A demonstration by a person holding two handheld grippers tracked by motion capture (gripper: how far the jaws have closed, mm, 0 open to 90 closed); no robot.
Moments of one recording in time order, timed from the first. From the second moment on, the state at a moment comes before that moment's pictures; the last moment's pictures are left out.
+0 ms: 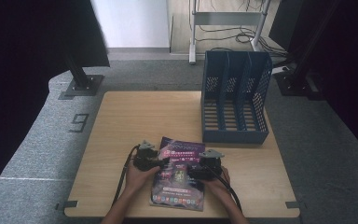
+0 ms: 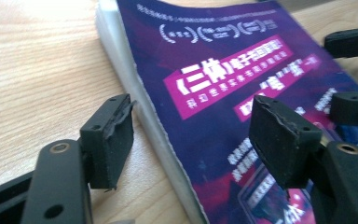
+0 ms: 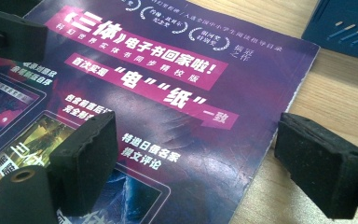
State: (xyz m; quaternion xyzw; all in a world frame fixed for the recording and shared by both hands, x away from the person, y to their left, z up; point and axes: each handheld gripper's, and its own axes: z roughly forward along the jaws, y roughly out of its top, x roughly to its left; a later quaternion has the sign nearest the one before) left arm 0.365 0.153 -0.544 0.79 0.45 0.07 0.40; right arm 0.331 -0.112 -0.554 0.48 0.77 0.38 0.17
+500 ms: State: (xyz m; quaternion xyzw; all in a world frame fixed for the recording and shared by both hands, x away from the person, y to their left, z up) left arm 0.362 0.156 -0.528 0.77 0.44 0.02 0.46; right arm 0.331 -0.112 -0.554 0.48 0.77 0.38 0.17
